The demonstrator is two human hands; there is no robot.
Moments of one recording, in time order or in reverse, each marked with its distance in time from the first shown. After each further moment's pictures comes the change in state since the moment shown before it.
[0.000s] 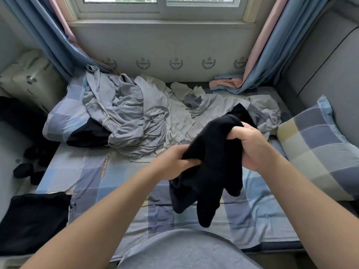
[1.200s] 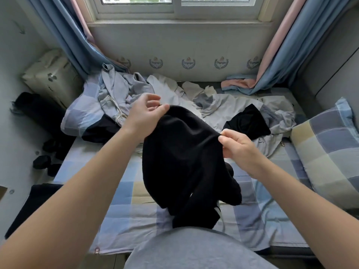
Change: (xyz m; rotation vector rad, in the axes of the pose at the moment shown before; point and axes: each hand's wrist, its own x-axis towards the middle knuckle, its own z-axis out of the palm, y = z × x) left_hand -0.029 0.033 -0.099 -0.098 0.706 -0.083; right_hand 0.001 0.035 0.019 -0.432 -0.049 -0.107
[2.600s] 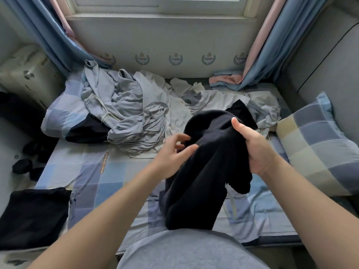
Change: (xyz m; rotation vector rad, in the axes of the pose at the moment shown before) left_hand -0.054 -0.055 0.101 -0.129 -0.367 -0.025; right_hand -0.019 -0.019 -0.026 0.607 0.113 0.288
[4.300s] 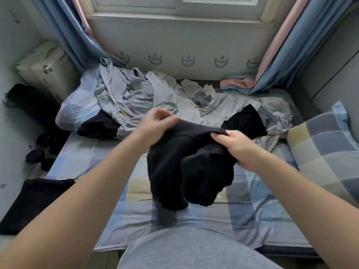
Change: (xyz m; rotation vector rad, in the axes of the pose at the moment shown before) left_hand 0.016 0.047 -0.078 -0.004 0.244 -0.104; right_hand 0.047 0.021 0.016 -0.554 -0.039 -0.051
